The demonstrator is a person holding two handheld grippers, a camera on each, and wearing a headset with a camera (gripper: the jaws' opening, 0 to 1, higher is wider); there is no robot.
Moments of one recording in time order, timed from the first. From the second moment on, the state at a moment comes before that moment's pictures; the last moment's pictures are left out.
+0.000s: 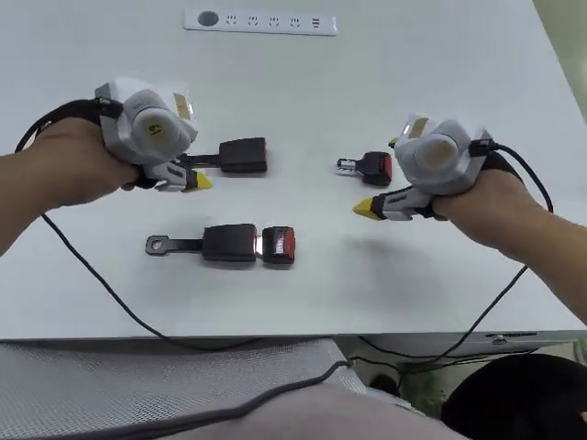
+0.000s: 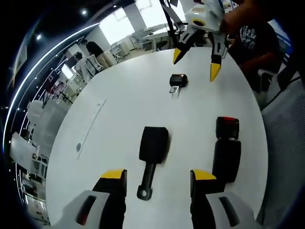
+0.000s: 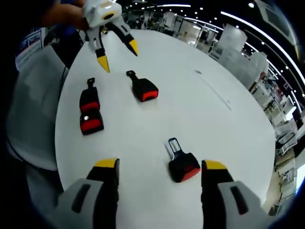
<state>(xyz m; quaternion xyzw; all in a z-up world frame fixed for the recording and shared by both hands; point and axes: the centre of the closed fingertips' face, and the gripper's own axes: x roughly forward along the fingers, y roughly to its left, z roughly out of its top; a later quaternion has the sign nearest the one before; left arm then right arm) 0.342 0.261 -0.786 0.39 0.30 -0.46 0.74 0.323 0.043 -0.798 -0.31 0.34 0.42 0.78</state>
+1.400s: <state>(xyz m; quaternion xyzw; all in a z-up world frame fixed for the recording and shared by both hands) 0.228 0.373 -0.763 0.20 0.36 -0.29 0.87 0.258 0.018 -0.772 -0.20 0.34 0.31 0.87</state>
